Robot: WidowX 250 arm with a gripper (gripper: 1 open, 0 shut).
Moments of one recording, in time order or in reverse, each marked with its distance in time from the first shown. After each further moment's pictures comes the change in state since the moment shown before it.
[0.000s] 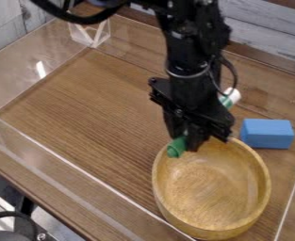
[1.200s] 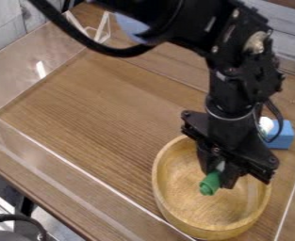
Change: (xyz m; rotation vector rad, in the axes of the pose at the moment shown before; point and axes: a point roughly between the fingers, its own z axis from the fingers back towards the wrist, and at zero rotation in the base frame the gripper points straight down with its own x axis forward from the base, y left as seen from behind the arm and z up) arm -0.007 -0.047 -0.014 -0.021 0.001 0.009
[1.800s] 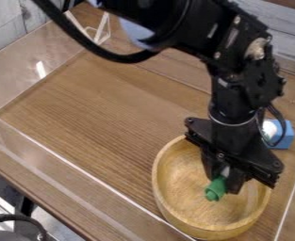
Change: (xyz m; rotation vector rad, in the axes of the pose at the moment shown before) arm 0.000 -0.005 -0.005 -0.032 0.000 0.021
